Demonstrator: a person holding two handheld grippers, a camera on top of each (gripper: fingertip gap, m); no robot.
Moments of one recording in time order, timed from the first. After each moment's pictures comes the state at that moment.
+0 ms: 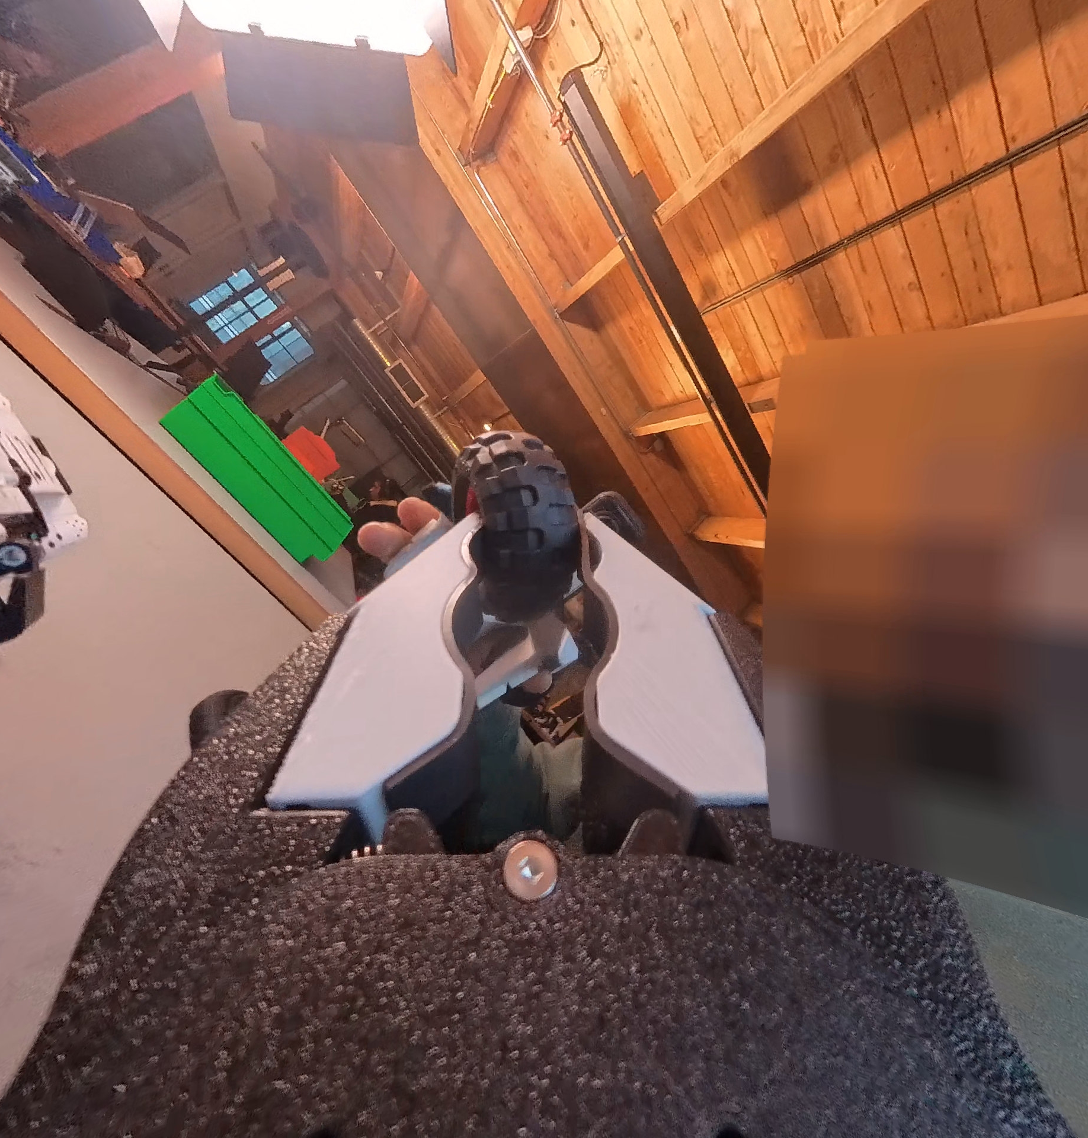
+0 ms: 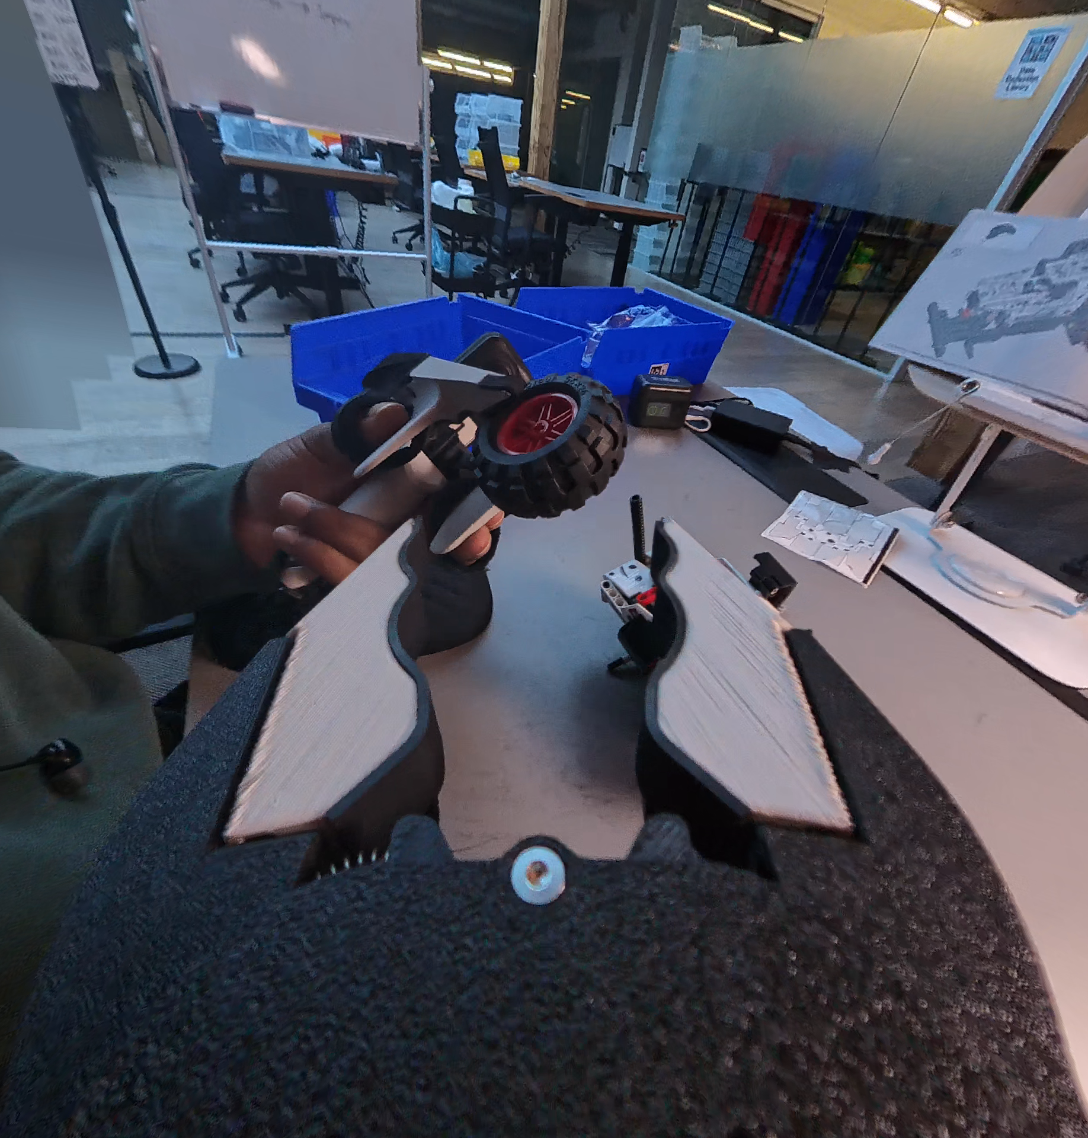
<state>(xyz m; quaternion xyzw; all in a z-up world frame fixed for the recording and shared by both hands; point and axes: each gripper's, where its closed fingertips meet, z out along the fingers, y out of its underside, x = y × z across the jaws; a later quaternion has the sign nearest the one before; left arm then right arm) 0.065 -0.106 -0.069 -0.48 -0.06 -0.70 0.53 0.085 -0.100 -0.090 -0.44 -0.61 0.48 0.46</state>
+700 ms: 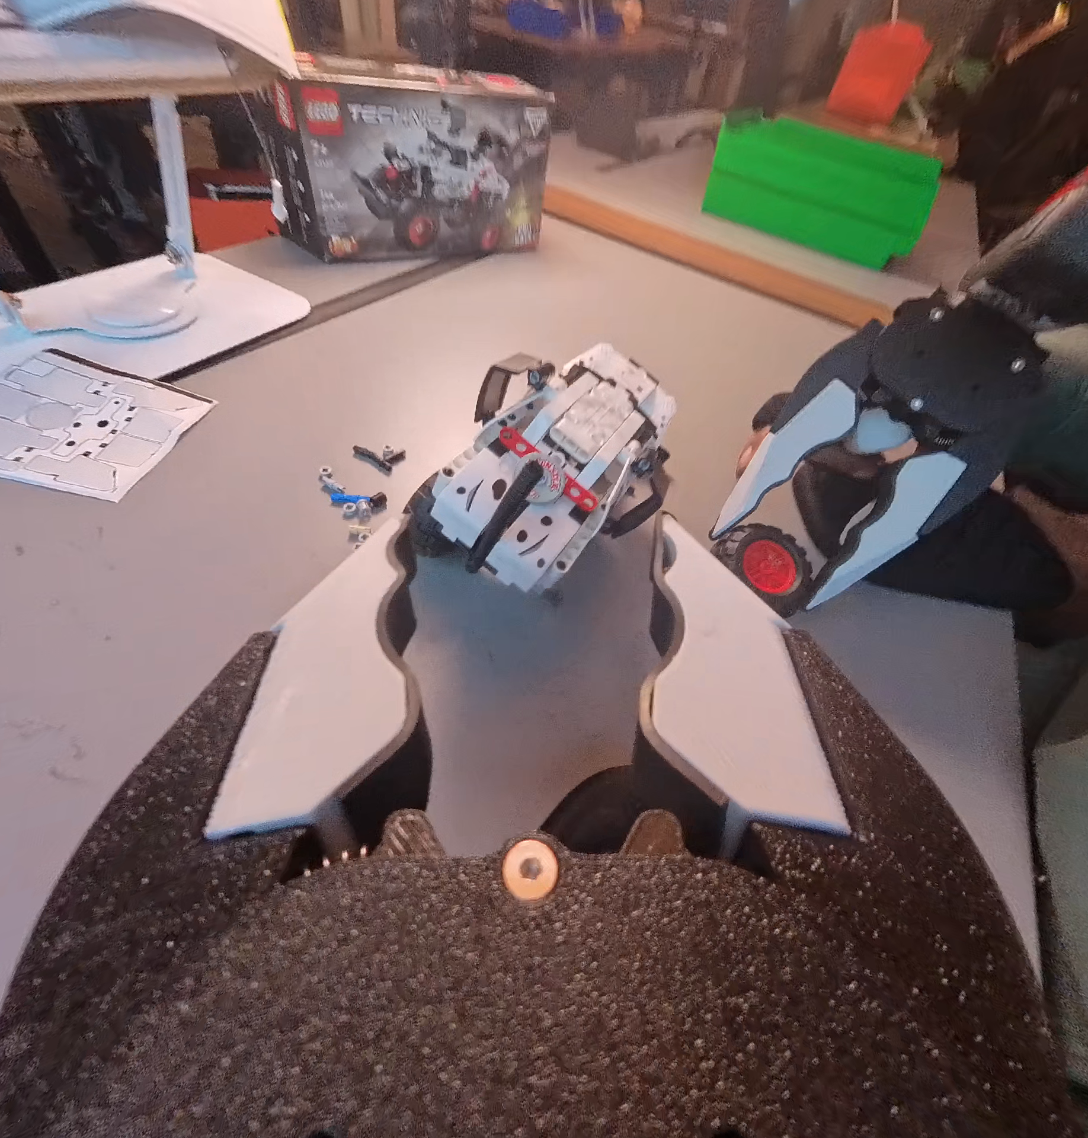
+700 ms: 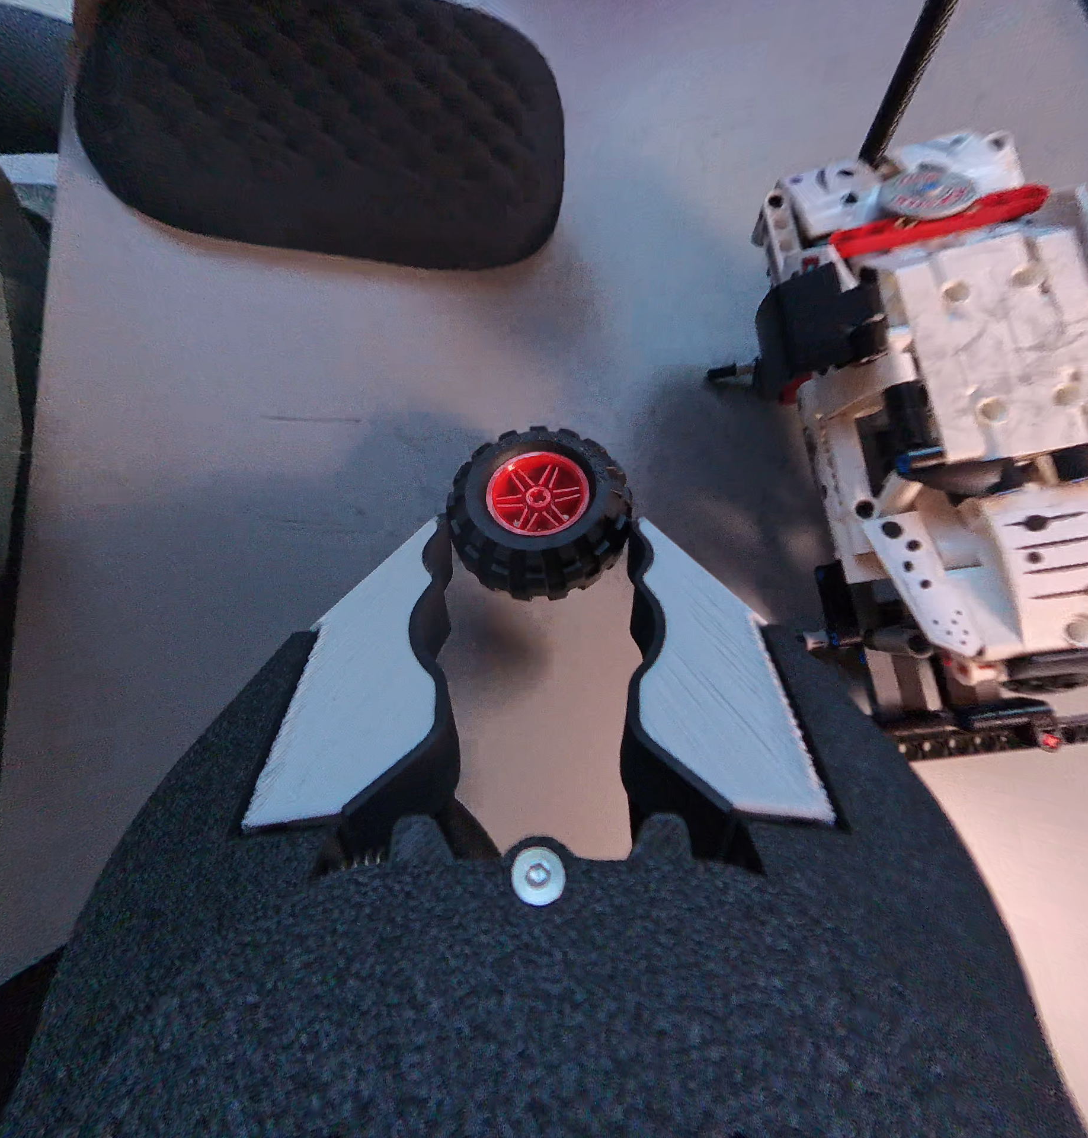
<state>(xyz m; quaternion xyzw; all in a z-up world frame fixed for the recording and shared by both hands) -0.041 -0.076 -0.157 -0.80 0.12 -0.17 0.56 0.098 -0.078 -0.243 -0.44 -0.81 0.29 0.25</state>
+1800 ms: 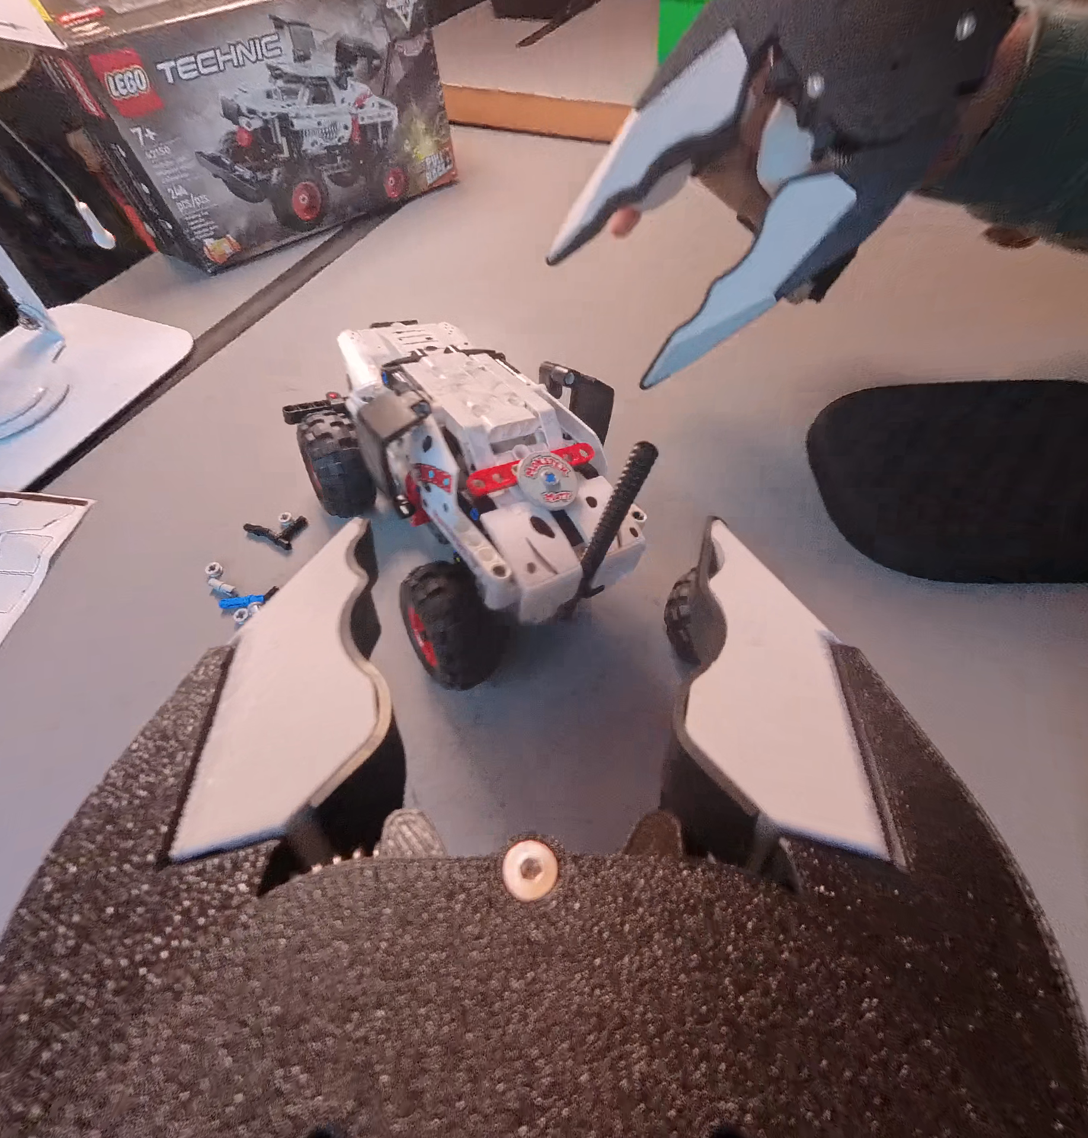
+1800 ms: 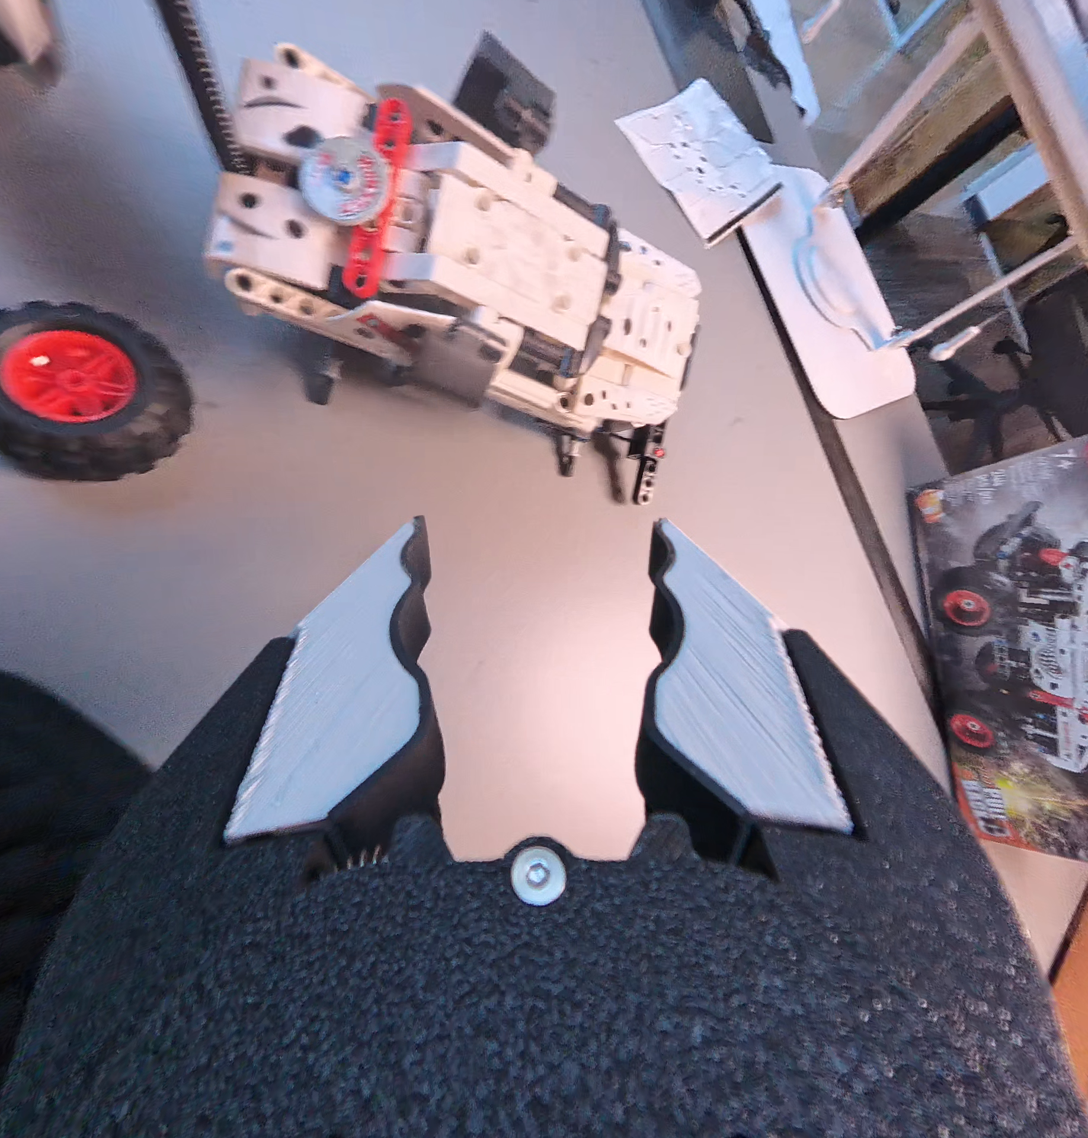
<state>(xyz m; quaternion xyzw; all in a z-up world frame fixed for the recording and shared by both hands) 0.039 -0.025 -0.181 -0.82 0.22 -0.10 0.52 0.111 0.075 -0.198 -0.49 -0.75 0.17 0.41</state>
